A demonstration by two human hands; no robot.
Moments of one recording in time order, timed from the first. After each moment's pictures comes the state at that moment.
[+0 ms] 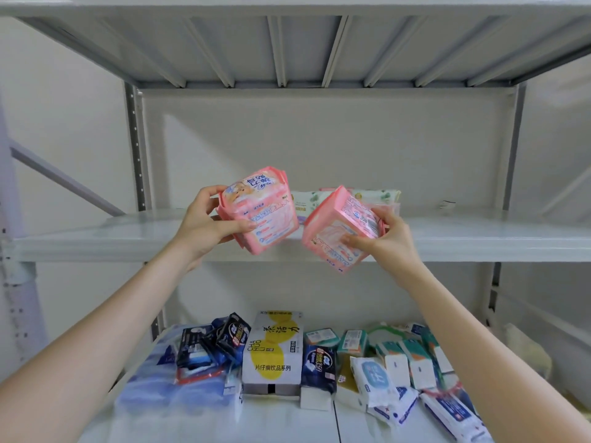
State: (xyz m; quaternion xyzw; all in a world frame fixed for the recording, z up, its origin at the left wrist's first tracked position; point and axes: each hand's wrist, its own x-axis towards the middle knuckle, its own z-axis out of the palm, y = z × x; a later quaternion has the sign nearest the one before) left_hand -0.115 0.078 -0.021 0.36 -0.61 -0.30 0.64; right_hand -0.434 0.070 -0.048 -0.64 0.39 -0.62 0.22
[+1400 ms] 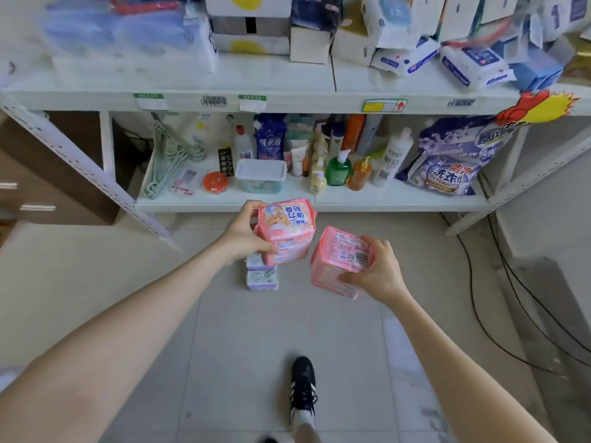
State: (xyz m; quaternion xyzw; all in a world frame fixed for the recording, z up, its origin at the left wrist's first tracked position) left_hand -0.178 0.271 -0.624 0.60 -0.51 -0.55 0.28; right_hand -0.463 0.333 -0.636 -0.55 0.70 -0.24 0.39
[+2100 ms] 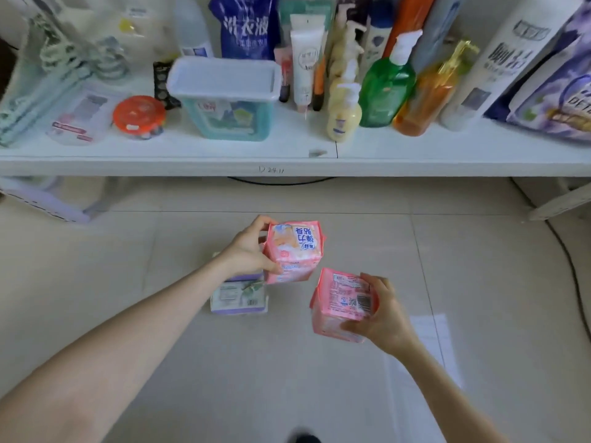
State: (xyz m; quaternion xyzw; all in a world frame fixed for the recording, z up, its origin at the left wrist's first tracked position) left_hand -0.188 0.129 -1.058 0.59 -0.57 -0.54 0.18; right_hand -0.465 0.248 -1.062 -0.55 0.68 -0.20 0.43
